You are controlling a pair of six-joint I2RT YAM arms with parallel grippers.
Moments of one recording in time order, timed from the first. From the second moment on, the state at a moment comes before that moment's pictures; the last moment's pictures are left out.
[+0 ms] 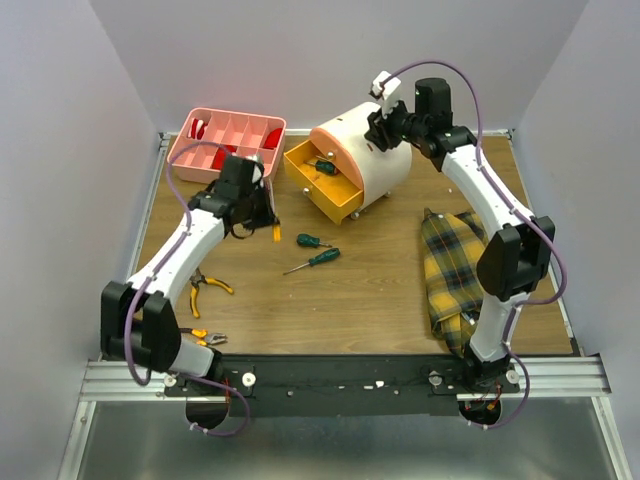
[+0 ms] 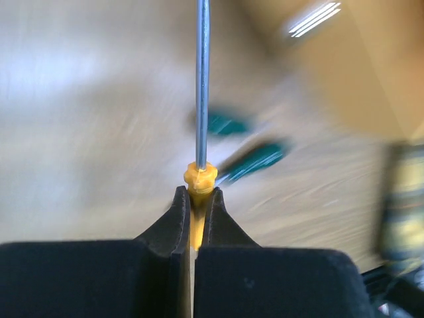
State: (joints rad) left arm -0.31 1.45 1.14 -0.64 0.15 -0.48; right arm 0.32 1.93 1.87 -0.36 -0.41 -0.45
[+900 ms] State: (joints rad) left arm -0.28 1.81 1.50 -0.02 0.53 -0.79; right arm 0.33 1.87 1.81 -0.38 -0.37 -0.52
